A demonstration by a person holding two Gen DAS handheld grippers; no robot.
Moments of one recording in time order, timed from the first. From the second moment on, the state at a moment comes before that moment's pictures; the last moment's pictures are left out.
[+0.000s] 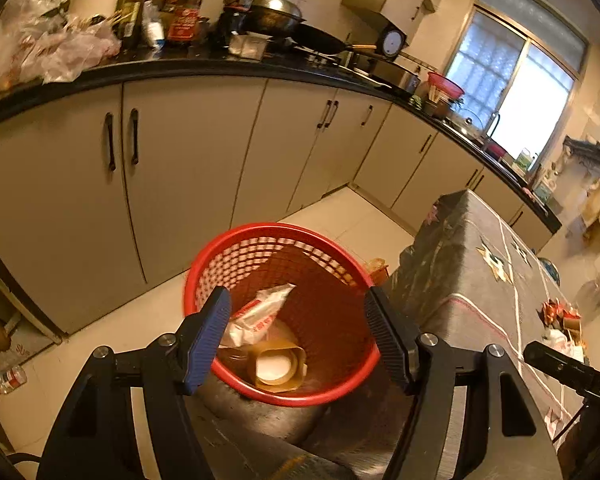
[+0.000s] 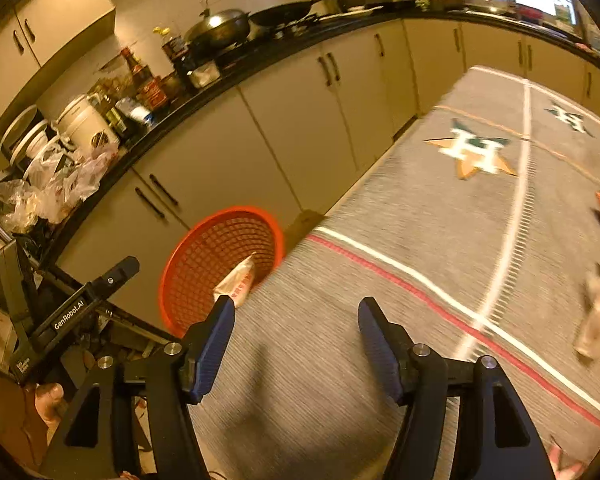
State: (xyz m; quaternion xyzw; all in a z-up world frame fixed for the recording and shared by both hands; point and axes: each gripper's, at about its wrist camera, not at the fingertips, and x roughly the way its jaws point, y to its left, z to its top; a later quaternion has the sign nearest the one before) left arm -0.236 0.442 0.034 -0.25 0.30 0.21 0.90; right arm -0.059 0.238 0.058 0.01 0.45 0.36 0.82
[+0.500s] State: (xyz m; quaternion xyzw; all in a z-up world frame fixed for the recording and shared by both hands) left arm -0.212 0.338 0.067 -0.13 0.32 0.17 0.92; right arm -0.081 0.106 0.071 0.06 0.42 0.29 0.86
